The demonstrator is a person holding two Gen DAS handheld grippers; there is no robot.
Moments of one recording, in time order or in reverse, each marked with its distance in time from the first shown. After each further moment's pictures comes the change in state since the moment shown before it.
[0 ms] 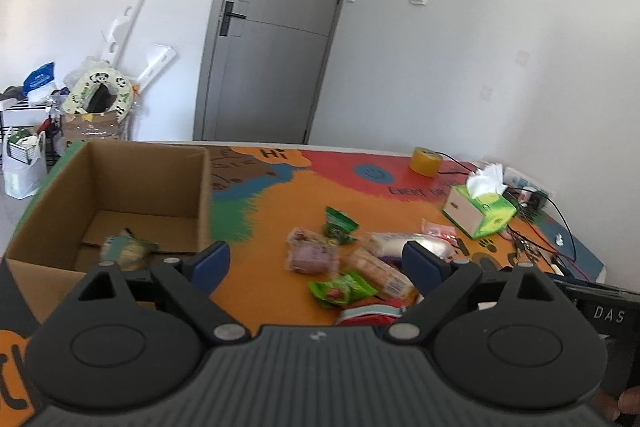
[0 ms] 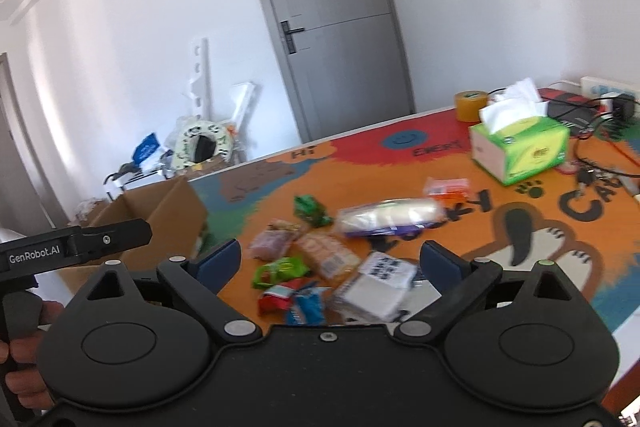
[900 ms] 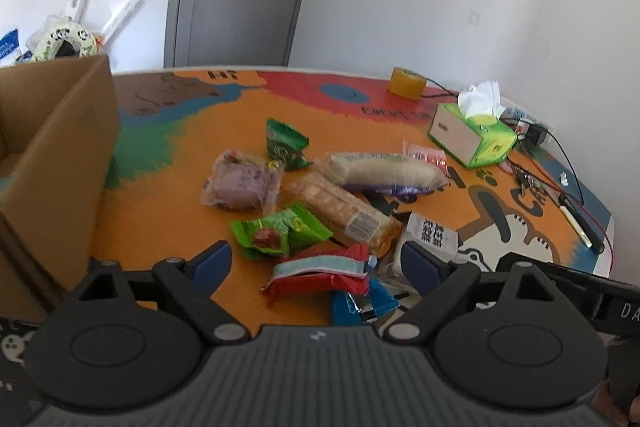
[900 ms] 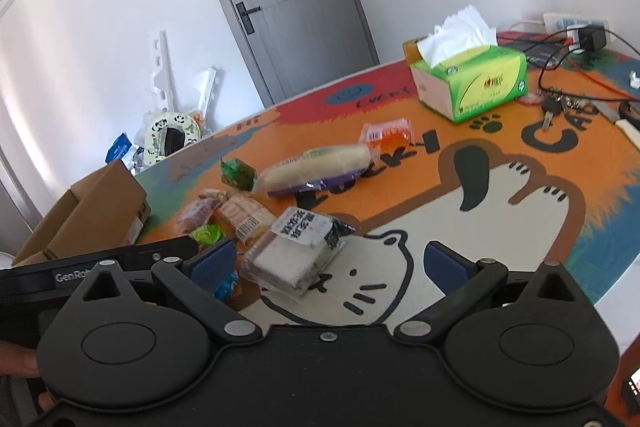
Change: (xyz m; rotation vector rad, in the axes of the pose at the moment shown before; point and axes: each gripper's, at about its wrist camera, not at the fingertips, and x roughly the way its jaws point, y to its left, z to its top) left arm 0.096 -0.043 -0.046 0.038 0.186 -0.046; right arm 0.037 -0.070 -0.035 0.117 0.077 -0.029
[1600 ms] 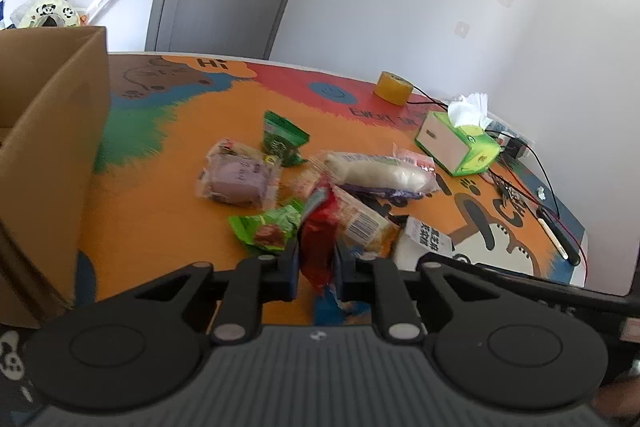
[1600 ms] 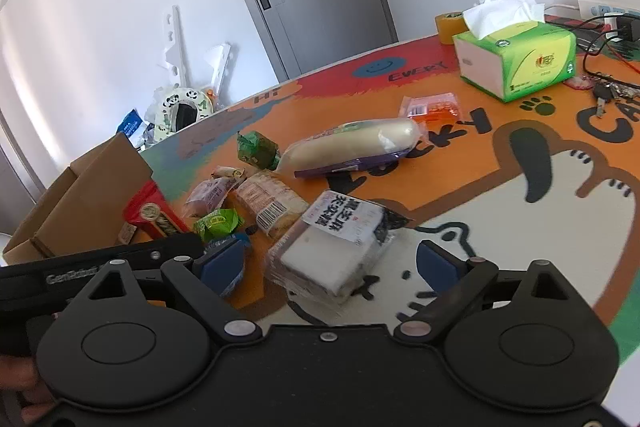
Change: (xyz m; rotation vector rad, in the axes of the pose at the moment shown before) left arm -0.001 0.027 0.001 -0.066 -0.005 -0.101; right arm 0.041 0.026 0.000 -0.027 0.065 0.035
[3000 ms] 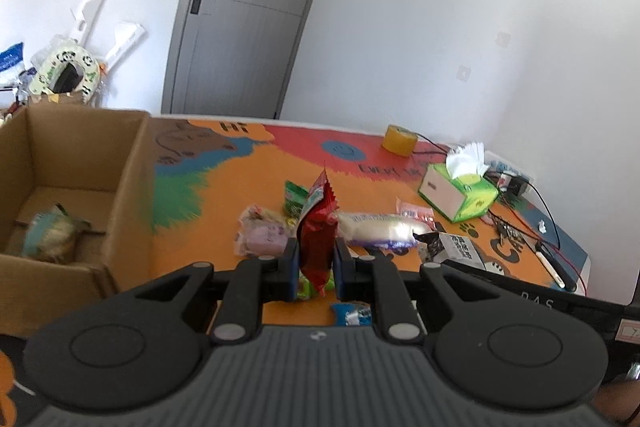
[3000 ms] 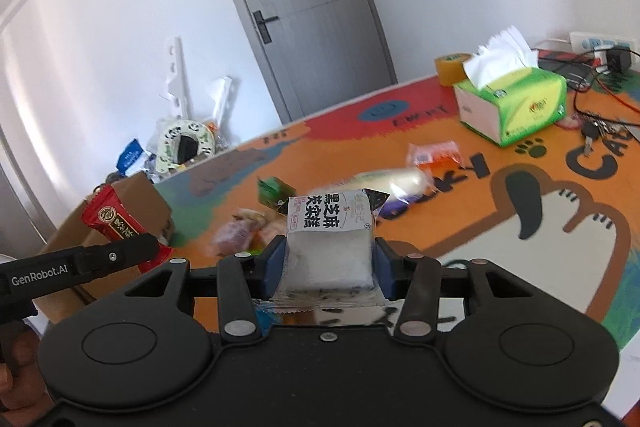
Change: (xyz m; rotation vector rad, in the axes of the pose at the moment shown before) left arm -0.060 -0.004 0.019 0.031 -0.145 0.053; right arm -0.033 0.022 0.016 0.001 -0.110 -0.004
